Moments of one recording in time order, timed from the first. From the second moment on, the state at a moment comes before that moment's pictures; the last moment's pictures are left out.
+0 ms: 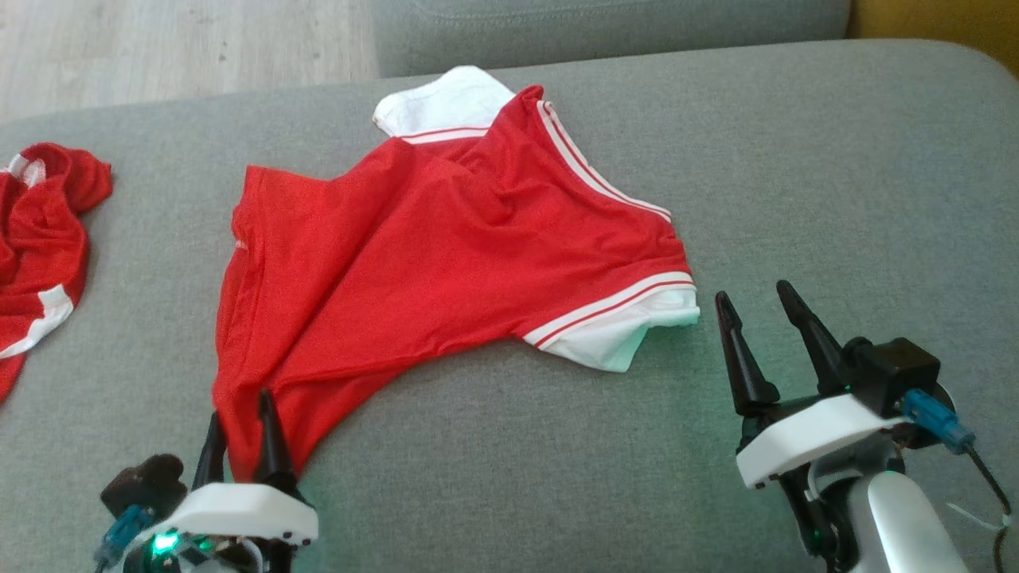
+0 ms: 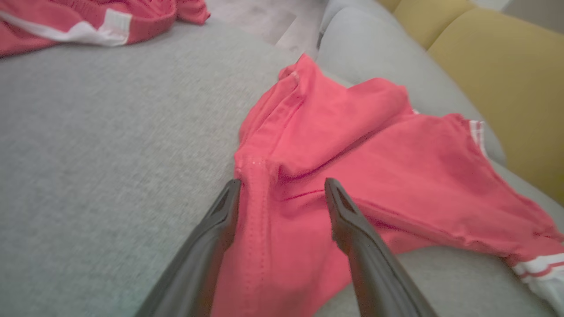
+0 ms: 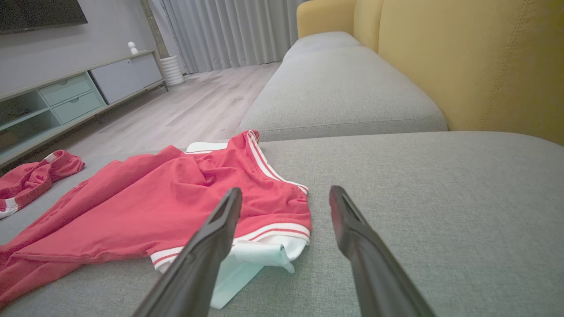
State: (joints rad) left arm -0.06 0.22 -0.31 0.32 -0.82 0.16 -0.15; right arm -0.05 -0.05 0.12 0.07 0.18 0.12 0.03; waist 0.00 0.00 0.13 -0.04
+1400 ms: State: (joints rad) left arm -0.15 0.25 -0.33 0.13 -0.47 0.06 -0.25; right arm -0.56 -0.05 -0.02 0.67 0.16 0.12 0.47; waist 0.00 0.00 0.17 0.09
